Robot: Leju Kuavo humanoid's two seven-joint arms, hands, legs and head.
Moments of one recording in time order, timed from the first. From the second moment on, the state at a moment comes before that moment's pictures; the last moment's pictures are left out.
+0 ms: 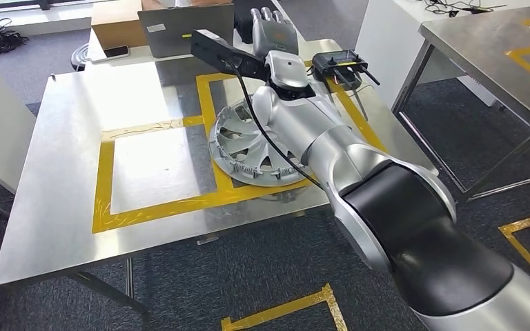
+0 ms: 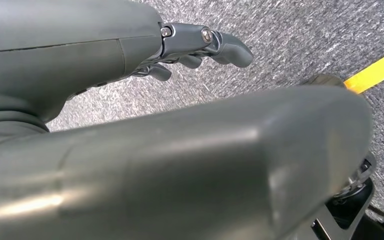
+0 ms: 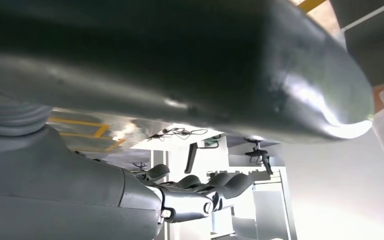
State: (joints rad) left arm -0.16 -0.18 0.90 -0.20 -1.22 -0.35 -0.12; right arm -1.29 0.21 0.56 -0.27 1.15 -0.19 0.10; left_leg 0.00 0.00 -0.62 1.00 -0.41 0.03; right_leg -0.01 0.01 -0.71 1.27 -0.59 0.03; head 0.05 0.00
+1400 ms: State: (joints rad) left arm -0.16 -0.18 0.90 -0.20 -1.22 -0.35 -0.11; right arm -1.28 0.22 0.56 -0.27 1.19 -0.17 0.11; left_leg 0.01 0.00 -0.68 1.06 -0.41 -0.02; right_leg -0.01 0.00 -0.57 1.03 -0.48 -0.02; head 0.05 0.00
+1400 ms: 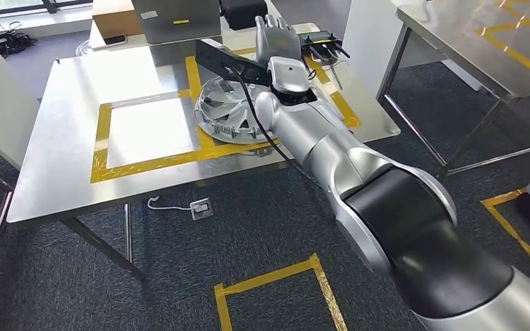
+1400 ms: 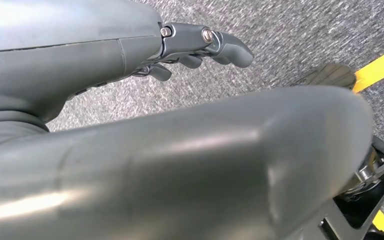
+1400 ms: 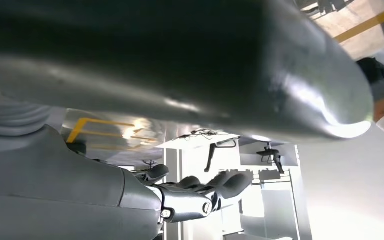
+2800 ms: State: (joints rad) left arm -0.16 -0.18 0.90 -0.21 -1.23 -0.35 -0.12; right arm -1.27 0.21 0.56 -0.28 1.21 -0.18 0.10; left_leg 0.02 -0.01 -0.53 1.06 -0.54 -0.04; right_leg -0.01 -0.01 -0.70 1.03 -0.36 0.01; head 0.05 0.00
